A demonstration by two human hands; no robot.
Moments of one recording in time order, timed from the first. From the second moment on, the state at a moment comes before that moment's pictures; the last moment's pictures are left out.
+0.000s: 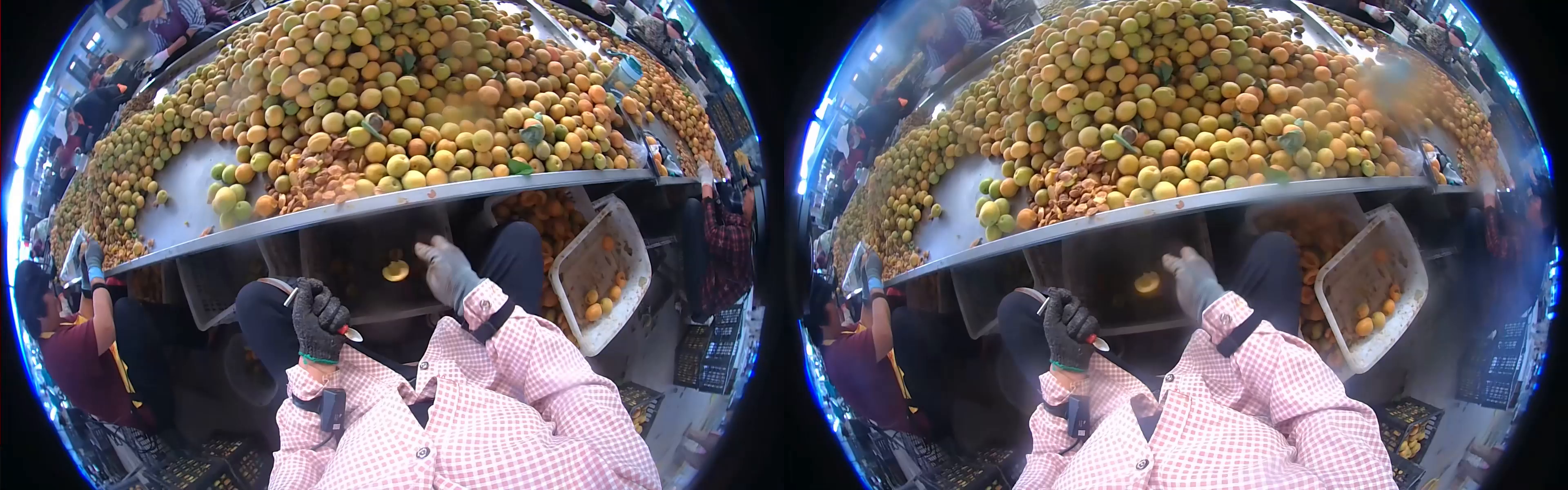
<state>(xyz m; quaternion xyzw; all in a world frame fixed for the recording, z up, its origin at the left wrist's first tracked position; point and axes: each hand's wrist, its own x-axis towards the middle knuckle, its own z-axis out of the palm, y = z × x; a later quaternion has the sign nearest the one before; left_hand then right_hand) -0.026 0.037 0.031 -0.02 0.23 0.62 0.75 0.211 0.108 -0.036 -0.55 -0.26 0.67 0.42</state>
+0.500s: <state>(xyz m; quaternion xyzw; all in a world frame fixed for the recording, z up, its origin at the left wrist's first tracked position) -0.054 0.038 0.025 -0.05 0.34 0.66 0.67 0.166 0.169 -0.060 -0.52 -0.82 0.24 -0.04</state>
